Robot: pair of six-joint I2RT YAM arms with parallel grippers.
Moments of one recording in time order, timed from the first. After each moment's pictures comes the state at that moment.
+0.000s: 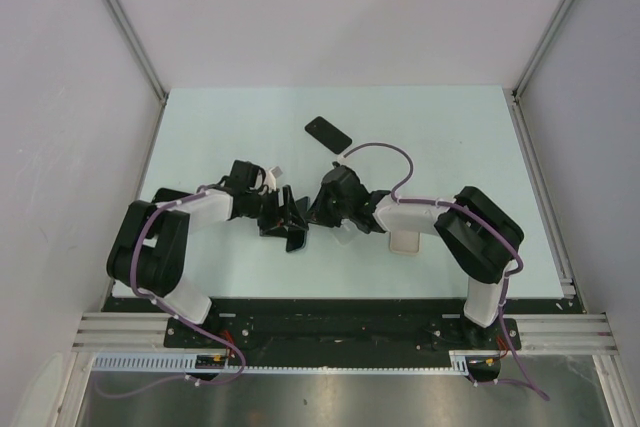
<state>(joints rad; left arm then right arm) -0.29 1.59 0.76 -0.26 0.64 -0.48 0.86 1.84 1.06 0.07 -0.07 1.08</state>
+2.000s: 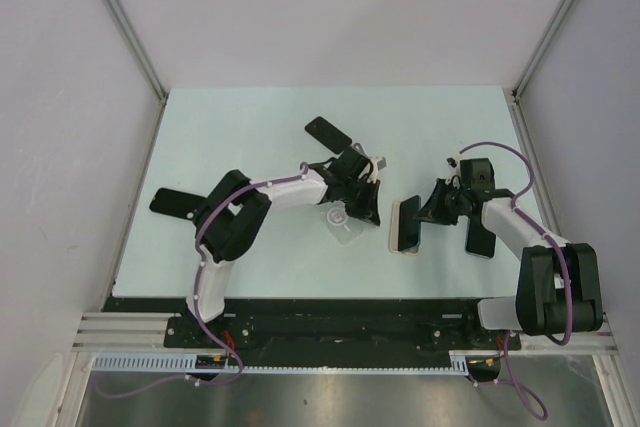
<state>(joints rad) -0.80 2.05 1.41 -0.29 0.42 -0.51 0.08 1.34 0.72 -0.38 -0.42 0.43</state>
